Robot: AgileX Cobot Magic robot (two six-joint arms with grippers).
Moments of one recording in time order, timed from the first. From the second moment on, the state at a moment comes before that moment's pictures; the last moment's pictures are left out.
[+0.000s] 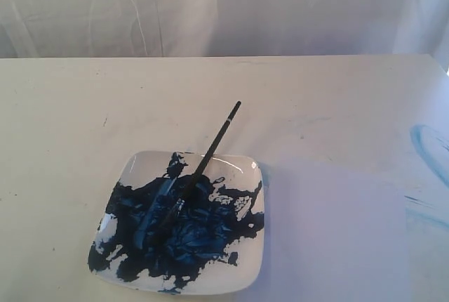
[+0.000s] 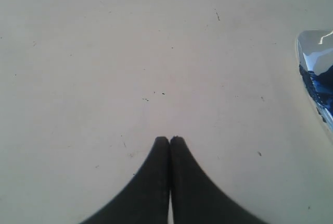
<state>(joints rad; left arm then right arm) 0.00 0.00 0.02 -0.11 0.42 0.18 0.11 0.06 -0.09 0.04 -0.23 0.86</state>
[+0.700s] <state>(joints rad) 0.00 0.00 0.02 -0.11 0.42 0.18 0.74 1.74 -1.30 0.05 0.46 0.38</state>
